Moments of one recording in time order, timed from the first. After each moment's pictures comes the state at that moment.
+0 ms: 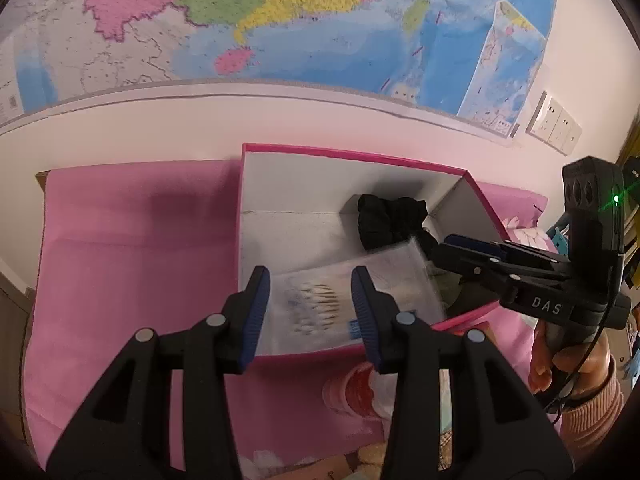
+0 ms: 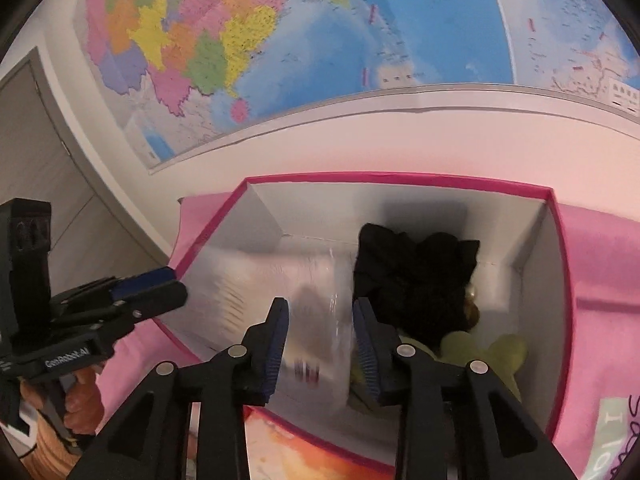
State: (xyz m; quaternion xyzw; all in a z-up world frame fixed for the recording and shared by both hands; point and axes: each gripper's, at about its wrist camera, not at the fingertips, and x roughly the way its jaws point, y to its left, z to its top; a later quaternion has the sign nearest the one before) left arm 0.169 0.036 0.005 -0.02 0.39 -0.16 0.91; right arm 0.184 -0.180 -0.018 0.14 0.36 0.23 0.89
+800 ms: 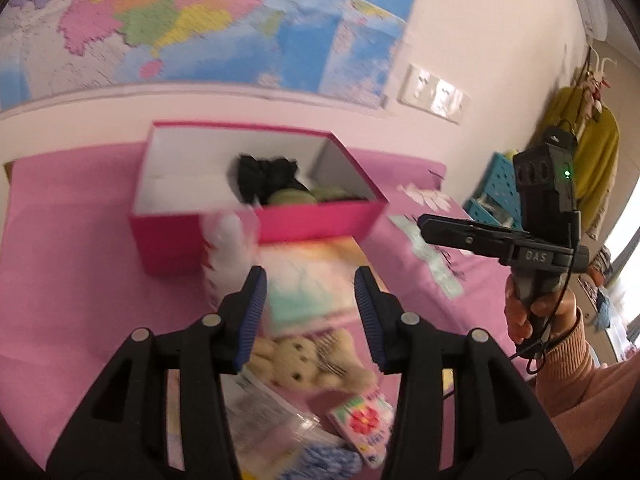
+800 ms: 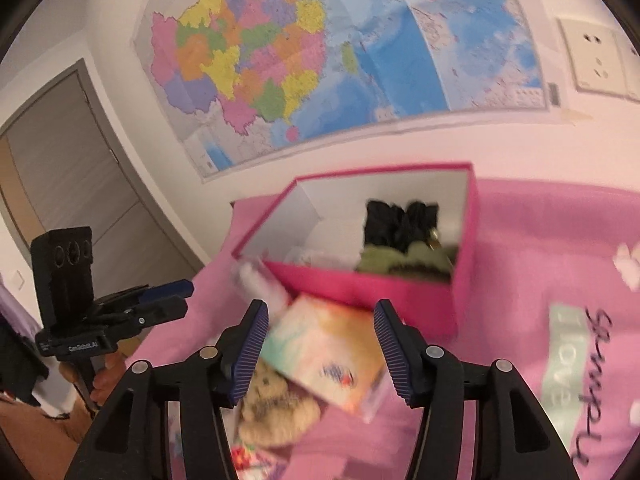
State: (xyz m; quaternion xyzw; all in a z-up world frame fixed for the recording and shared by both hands) left arm 0.034 0.004 0.010 -0.03 0.35 -0.29 0.89; right arm 0.037 -0.250 -0.001 0.16 0.31 0.28 0.90
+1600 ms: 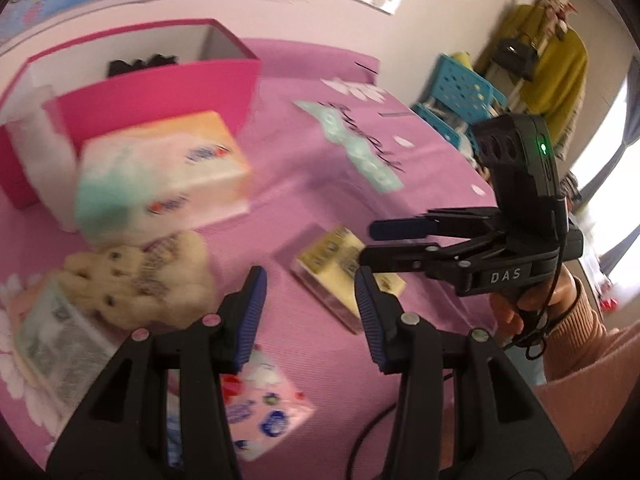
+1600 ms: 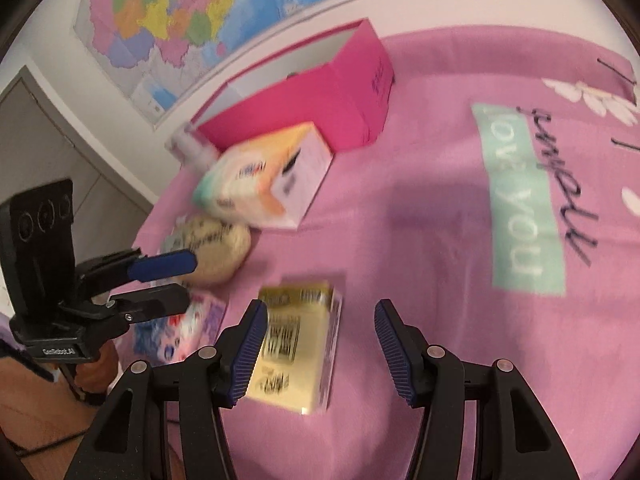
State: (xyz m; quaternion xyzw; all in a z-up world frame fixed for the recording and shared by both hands) left arm -0.012 -0.097 -0.062 0.04 0.45 -0.39 0.80; right arm -0.043 -0.285 -0.104 0.19 0.44 0.22 0.85
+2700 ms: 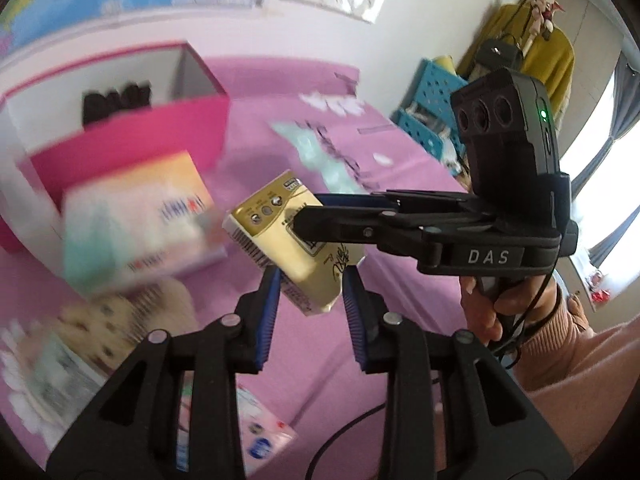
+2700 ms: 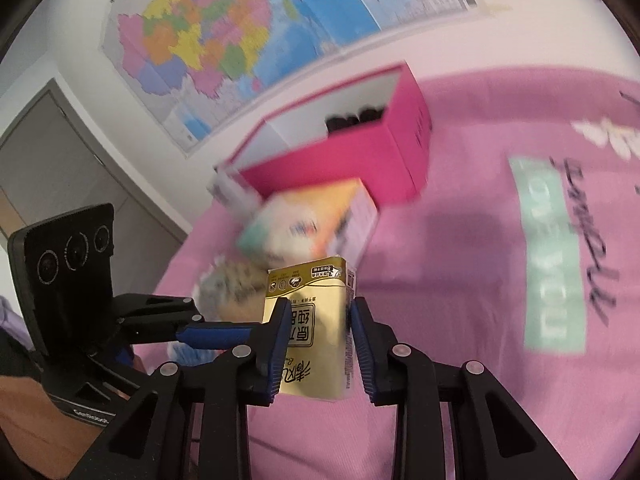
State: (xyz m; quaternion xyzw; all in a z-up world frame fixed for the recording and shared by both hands) left arm 0.007 -0.111 -0.028 0.04 0.42 -0.41 0.81; right arm -0.026 -0.279 -0.064 0.22 0.36 0.26 0.87
